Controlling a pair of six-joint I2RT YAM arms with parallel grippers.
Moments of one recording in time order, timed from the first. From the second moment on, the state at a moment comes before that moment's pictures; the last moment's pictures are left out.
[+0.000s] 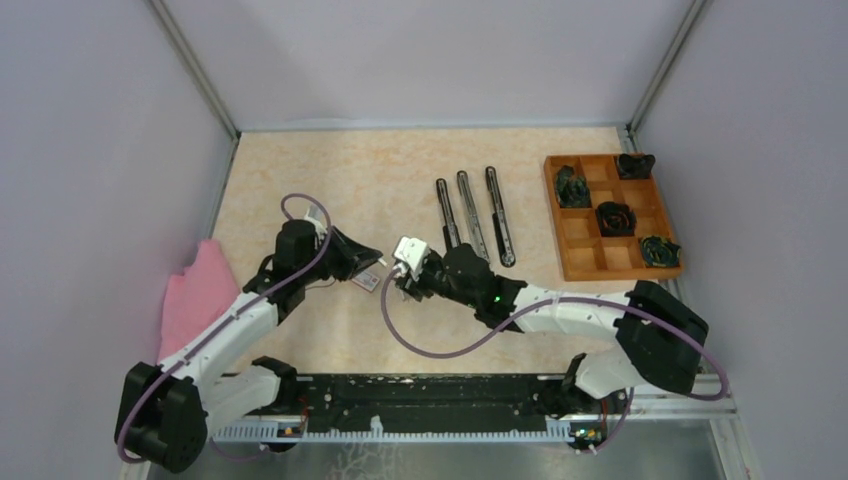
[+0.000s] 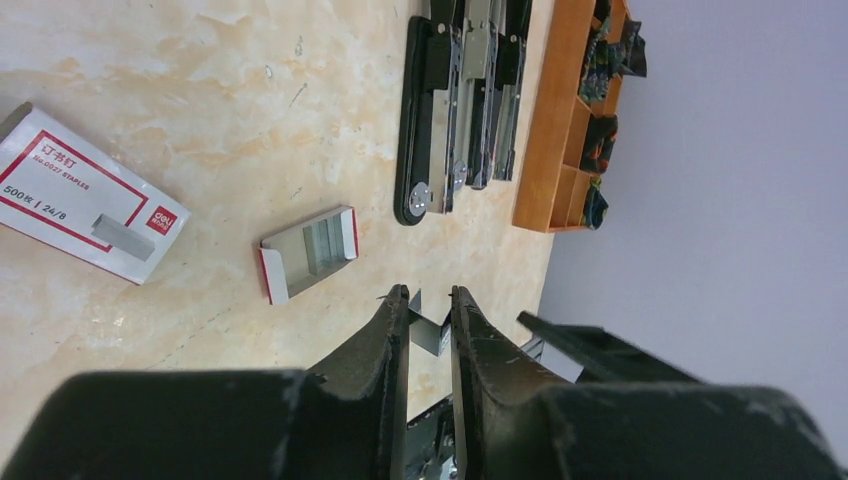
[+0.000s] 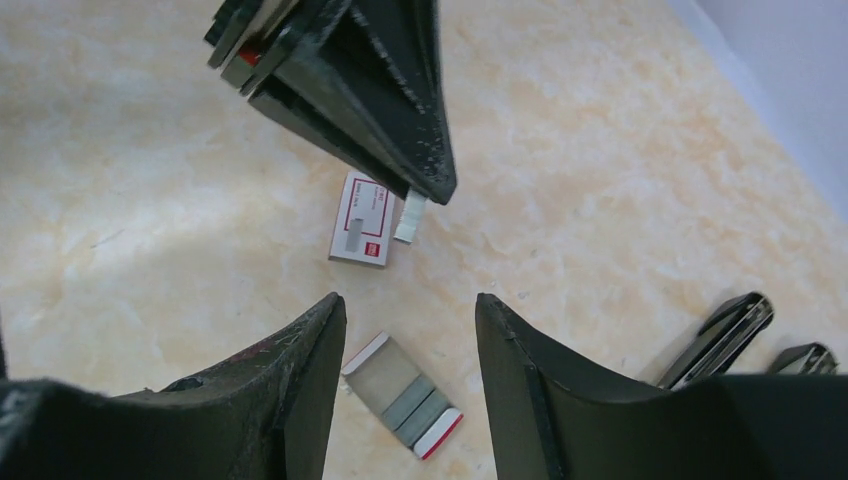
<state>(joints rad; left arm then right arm) -0.38 1.00 0.50 0.03 0.30 -1.11 1.03 1.36 0.70 0.41 -0.03 -0.23</state>
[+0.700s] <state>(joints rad) -0.40 1.10 0.70 -0.34 0.18 -1.26 1.14 1.58 0.65 0.74 0.10 -0.72</state>
